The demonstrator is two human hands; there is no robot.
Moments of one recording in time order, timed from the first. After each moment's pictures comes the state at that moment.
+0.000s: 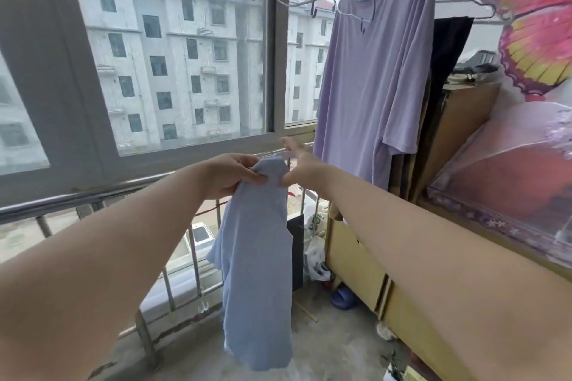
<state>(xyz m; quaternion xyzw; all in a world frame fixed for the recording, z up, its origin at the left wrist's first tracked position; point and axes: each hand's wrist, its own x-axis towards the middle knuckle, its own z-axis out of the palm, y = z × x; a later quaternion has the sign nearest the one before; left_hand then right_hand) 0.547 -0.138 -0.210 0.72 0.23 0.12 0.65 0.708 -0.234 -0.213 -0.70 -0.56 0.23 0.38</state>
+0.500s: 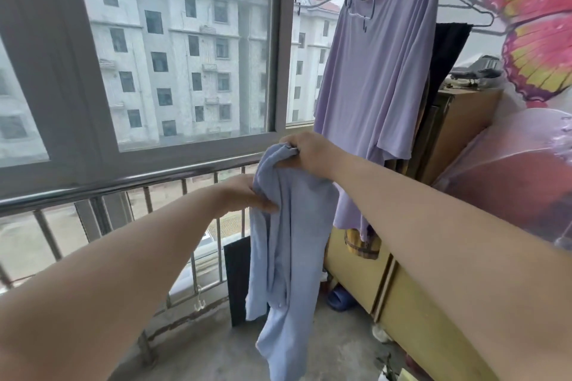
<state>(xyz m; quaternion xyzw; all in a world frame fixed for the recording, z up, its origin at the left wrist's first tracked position) 0.550 -0.145 -0.251 0.81 0.27 0.15 0.50 0.710 -0.235 -0.179 -0.66 -0.70 0.05 0.27</state>
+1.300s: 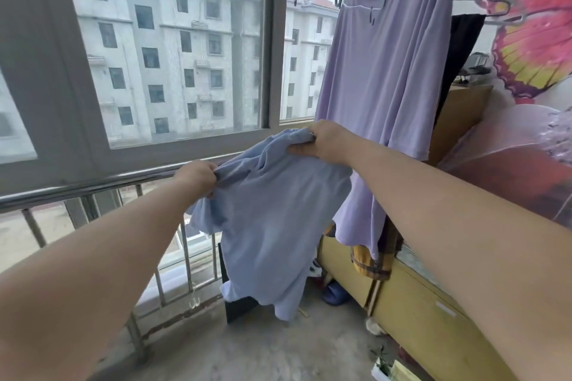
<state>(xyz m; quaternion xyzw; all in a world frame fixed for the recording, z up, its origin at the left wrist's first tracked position) 0.526 -0.115 -0.238 0.82 0.53 0.12 0.16 0.737 -0.255 -0.162 -0.73 -0.63 0.07 0.24</state>
